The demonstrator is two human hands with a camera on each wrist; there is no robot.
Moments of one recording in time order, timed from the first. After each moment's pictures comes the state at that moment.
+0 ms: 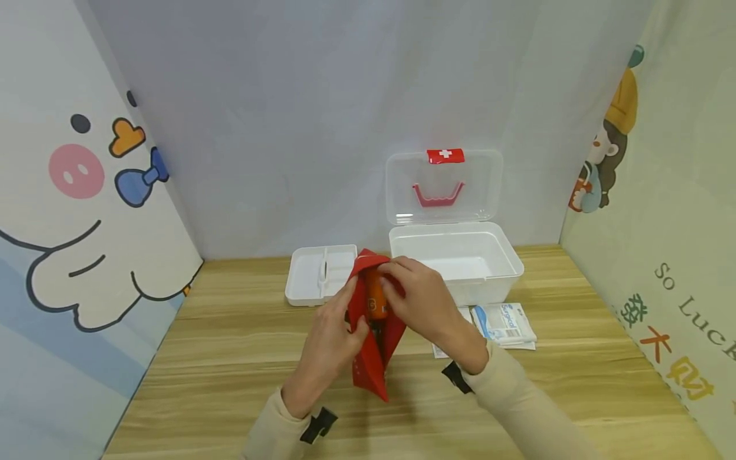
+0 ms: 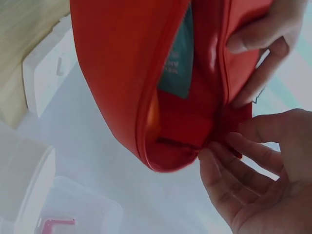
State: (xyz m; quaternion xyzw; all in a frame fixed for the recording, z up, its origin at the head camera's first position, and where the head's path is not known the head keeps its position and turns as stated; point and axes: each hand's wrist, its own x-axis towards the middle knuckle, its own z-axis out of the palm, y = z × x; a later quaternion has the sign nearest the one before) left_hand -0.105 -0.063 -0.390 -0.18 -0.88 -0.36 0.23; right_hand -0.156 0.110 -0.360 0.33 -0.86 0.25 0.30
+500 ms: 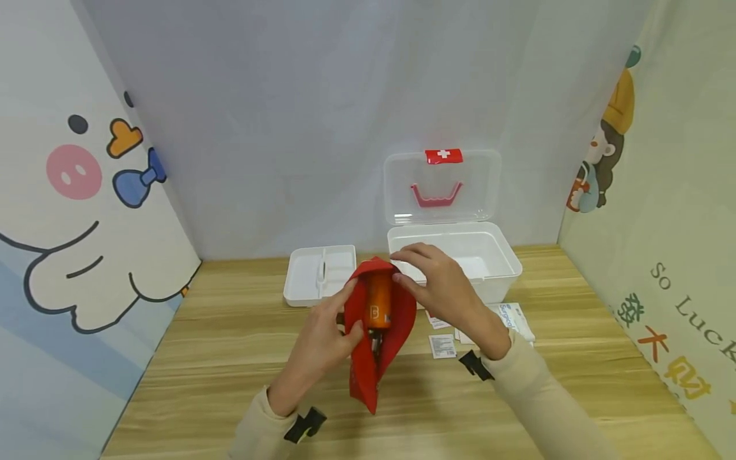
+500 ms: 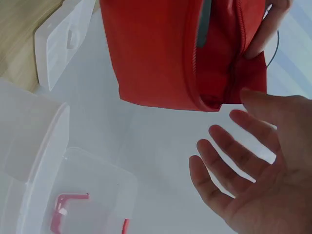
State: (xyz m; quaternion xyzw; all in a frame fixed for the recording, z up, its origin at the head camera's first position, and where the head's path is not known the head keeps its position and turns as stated) left_hand -0.104 -0.076 -0.384 -0.20 -0.87 -0.42 0.16; right_hand -0.171 0.143 -0.350 0.34 -0.87 0.27 0.24
